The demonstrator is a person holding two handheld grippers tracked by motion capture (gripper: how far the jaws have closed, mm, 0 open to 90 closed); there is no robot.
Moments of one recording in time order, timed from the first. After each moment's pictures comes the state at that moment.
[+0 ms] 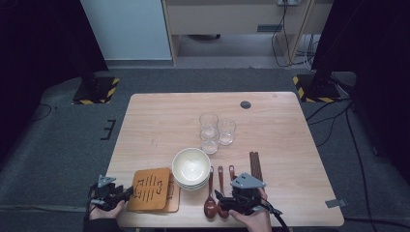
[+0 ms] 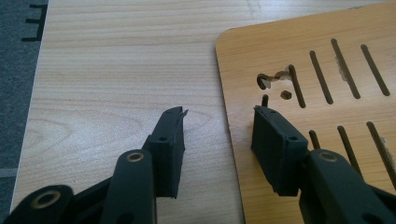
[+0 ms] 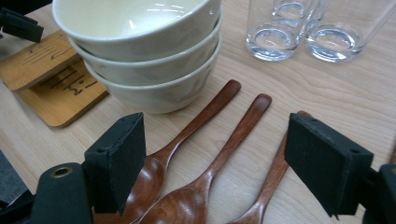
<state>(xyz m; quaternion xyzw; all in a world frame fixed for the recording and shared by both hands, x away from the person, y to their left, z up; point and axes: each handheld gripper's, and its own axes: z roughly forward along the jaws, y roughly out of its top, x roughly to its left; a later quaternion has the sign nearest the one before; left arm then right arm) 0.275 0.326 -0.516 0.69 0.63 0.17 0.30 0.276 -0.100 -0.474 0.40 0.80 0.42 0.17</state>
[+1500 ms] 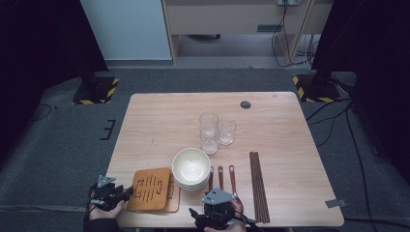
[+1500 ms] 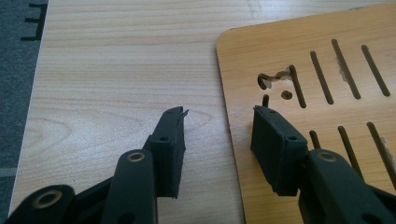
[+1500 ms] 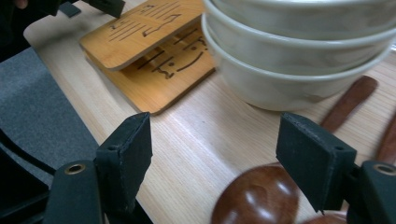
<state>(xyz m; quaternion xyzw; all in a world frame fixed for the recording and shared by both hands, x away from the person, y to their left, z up) 0.275 0.327 -0.516 0.69 0.63 0.17 0.31 0.246 -0.033 -0.493 0.35 0.83 0.42 0.11</state>
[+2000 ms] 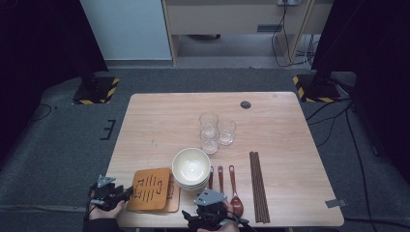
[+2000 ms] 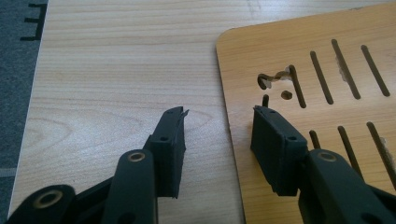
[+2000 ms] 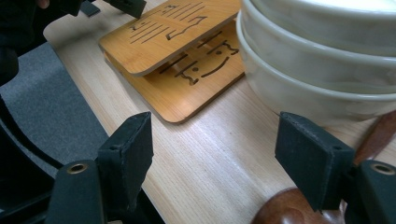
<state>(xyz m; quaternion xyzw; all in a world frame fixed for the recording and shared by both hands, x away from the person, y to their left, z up) 0.275 0.327 -0.516 0.69 0.63 0.17 0.31 0.245 -0.014 -0.494 0.33 0.84 0.43 0.09</state>
